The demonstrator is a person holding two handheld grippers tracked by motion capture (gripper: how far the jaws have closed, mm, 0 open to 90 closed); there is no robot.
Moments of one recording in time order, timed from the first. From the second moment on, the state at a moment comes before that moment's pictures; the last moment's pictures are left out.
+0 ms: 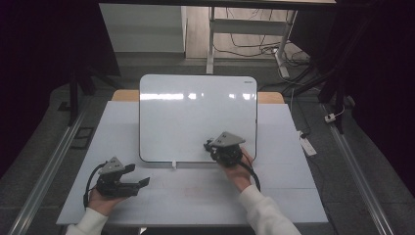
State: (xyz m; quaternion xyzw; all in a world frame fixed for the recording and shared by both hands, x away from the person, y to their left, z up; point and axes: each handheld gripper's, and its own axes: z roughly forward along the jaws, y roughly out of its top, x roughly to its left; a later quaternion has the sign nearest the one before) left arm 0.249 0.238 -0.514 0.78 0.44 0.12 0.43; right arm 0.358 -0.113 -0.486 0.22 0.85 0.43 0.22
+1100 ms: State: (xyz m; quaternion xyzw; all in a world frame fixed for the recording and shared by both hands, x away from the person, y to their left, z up) left arm 0.249 0.236 -0.514 0.79 0.43 0.12 0.43; right arm 0.379 -0.130 -0.467 0.26 0.81 0.46 0.25
